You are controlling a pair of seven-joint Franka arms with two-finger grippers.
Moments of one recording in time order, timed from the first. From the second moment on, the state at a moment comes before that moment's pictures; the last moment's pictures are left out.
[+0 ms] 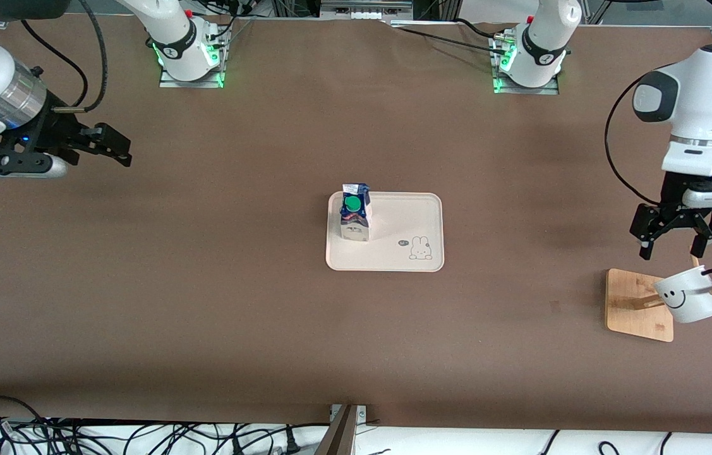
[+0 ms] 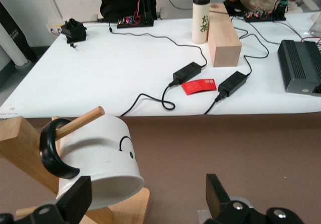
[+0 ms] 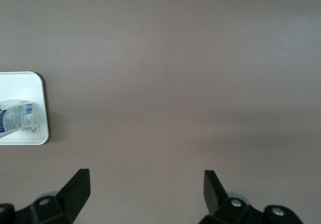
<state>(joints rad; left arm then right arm) -0.03 0.02 0.12 -2.38 -0.04 3.30 0.11 0.23 0.03 -0.09 -1.62 0.03 1.63 0.18</state>
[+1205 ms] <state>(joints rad) -0.04 0.13 0.12 -2.44 -0.30 3.49 0.08 0.23 0.03 -0.11 -1.60 0.00 1.64 0.16</state>
